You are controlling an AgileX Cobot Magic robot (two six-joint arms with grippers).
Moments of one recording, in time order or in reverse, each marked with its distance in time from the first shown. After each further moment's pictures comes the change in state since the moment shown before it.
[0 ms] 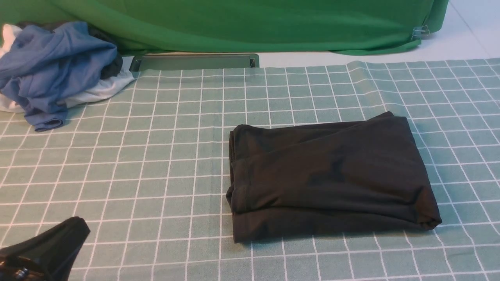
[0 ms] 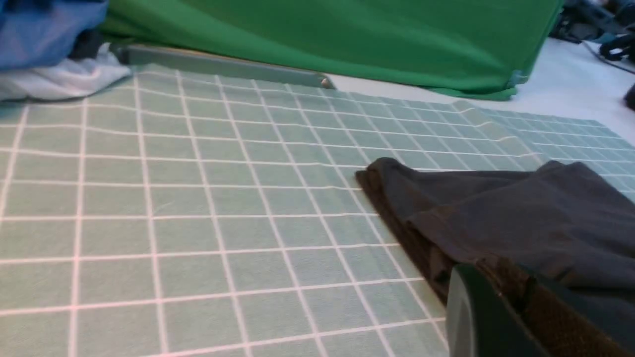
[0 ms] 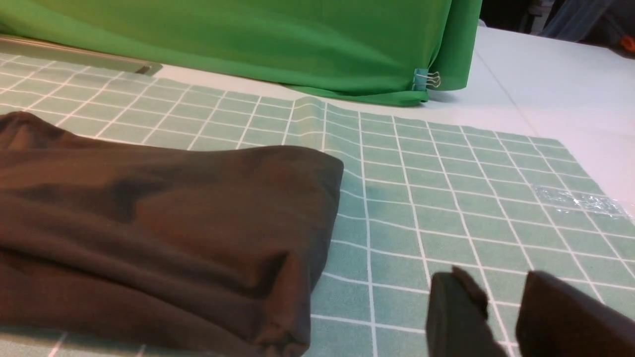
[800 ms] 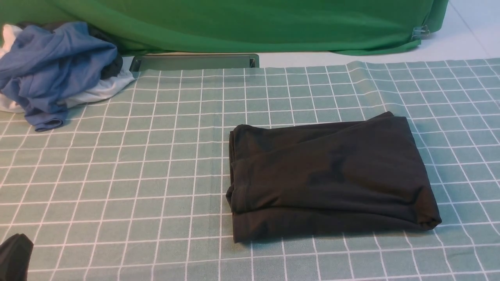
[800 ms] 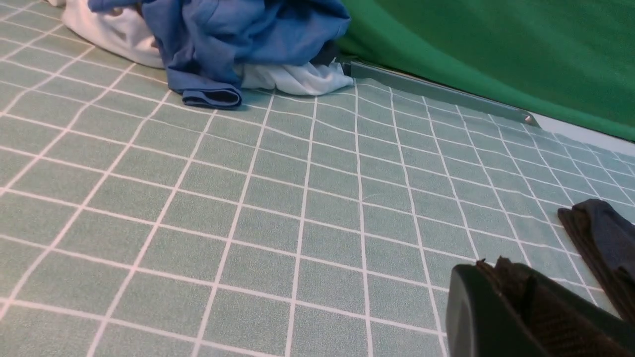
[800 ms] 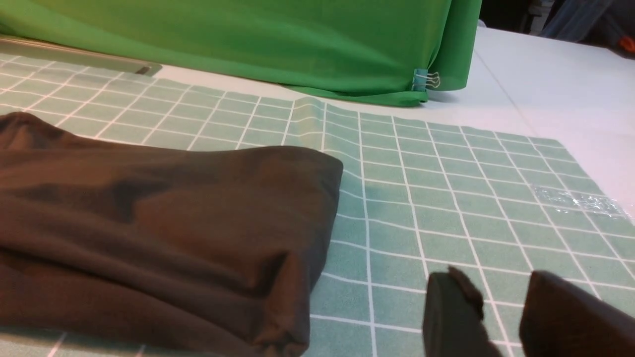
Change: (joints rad) right arm 0.000 0.000 0.000 0.000 0.000 0.000; left arm 0.351 -0.189 0.088 -0.051 0.125 0.050
